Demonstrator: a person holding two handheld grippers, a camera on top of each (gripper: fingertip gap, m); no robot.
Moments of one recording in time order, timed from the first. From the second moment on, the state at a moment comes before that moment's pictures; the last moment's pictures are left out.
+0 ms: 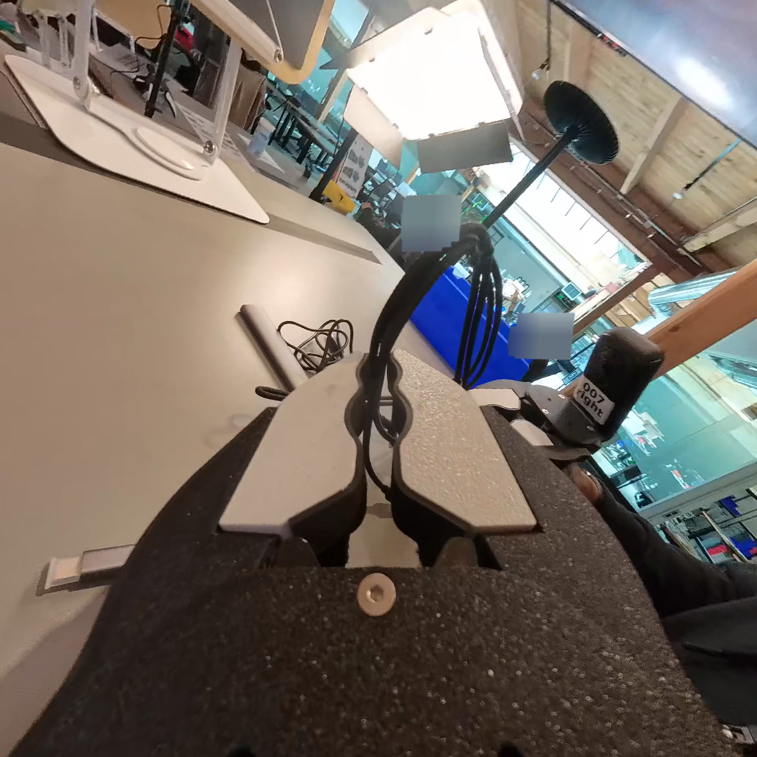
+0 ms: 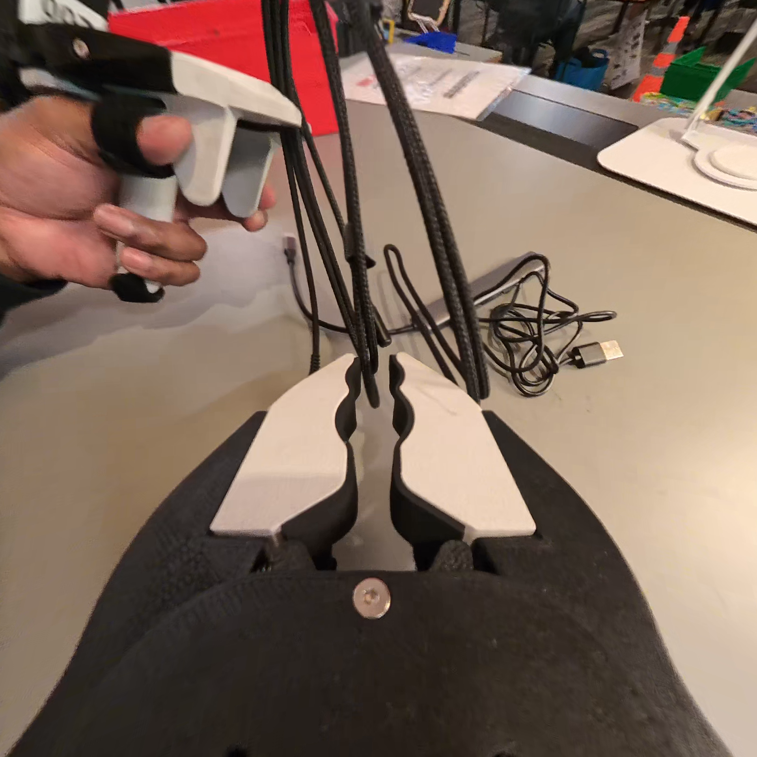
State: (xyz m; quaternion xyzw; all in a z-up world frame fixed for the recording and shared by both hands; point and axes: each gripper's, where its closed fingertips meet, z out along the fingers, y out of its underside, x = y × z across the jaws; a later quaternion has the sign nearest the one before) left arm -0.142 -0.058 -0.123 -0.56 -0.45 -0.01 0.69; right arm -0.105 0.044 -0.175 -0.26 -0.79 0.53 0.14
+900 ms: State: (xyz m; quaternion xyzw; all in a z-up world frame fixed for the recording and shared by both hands) left arm -0.136 -0.091 -0.090 -0.28 -0.45 -0.16 0.83; right arm -0.051 -0.016 -0.171 -0.19 -0.81 0.55 0.03
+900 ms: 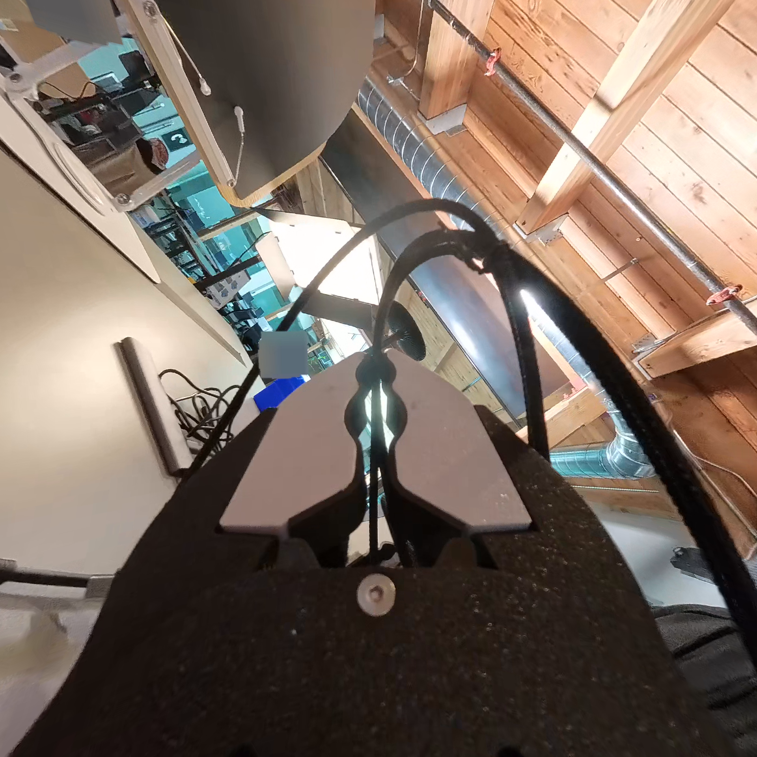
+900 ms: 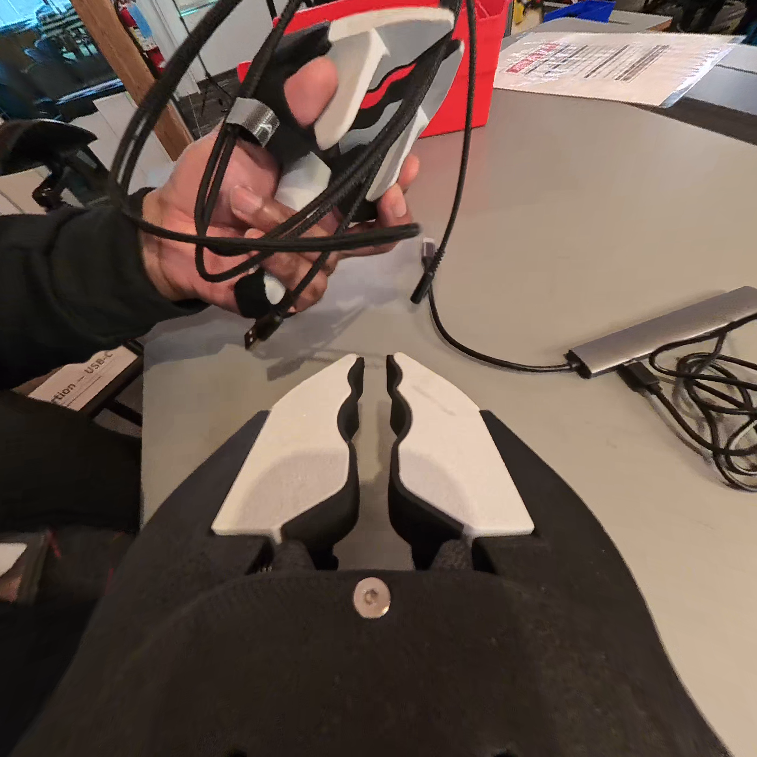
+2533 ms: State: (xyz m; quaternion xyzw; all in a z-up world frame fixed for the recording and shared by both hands) left arm -0.111 -0.230 -0.187 -0.82 -0.45 0.24 0.26; right arm -0.093 -0.026 -0.217 -0.25 -0.87 0.42 0.10
